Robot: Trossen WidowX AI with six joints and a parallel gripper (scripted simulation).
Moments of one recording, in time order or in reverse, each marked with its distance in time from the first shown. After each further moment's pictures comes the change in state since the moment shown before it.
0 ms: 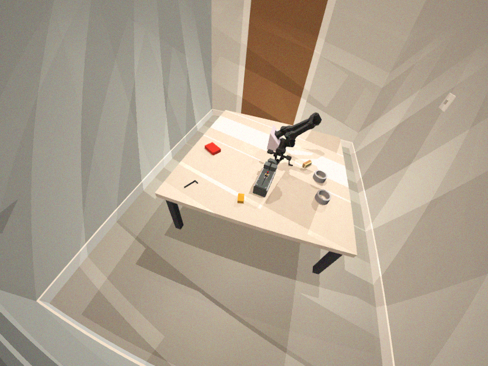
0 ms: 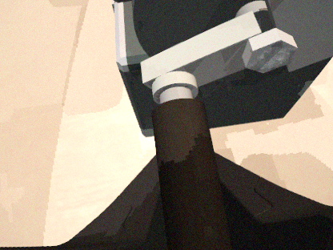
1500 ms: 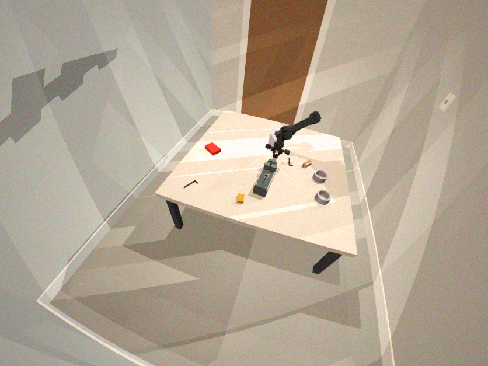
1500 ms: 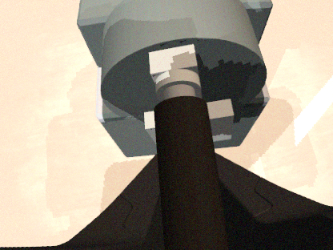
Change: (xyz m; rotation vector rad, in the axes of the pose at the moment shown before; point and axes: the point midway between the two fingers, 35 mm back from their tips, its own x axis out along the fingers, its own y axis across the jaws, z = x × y) arm -0.031 -0.024 0.031 -0.024 0.001 0.033
